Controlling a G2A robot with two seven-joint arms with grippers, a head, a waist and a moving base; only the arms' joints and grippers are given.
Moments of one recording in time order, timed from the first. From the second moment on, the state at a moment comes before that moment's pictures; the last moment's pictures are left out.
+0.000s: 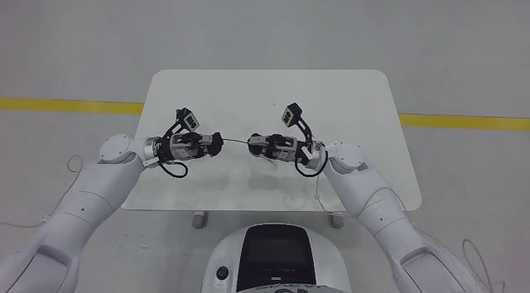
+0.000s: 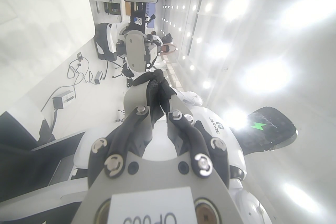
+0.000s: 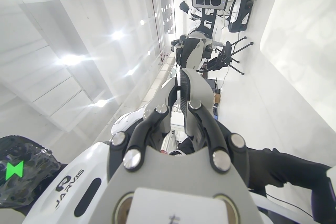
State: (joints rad) left arm 0.96 -0.89 -0.82 -1.02 -1.08 -0.28 -1.39; right arm -1.09 -1.42 1.04 -1.05 0.54 -0.26 1.10
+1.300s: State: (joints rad) left arm 0.99 -0.90 -0.82 -1.13 -1.00 -0.31 -1.38; right arm -1.11 -1.42 1.01 -1.07 0.65 -0.24 1.16
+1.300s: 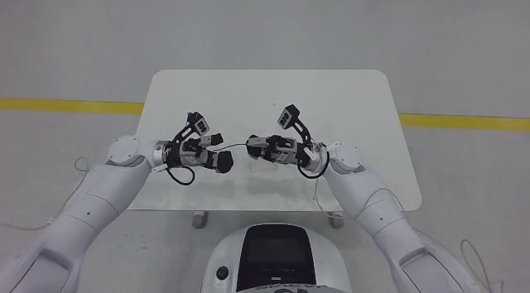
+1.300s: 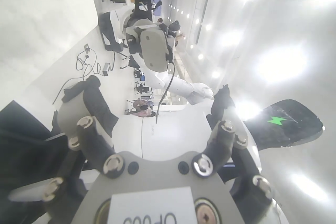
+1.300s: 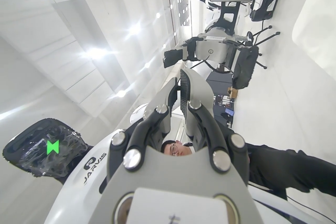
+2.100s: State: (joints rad) left arm 1.00 -0.88 -0.81 -1.18 -1.00 -0.32 -1.39; right arm -1.10 -1.41 0.99 -1.09 0.60 -0.19 1.15
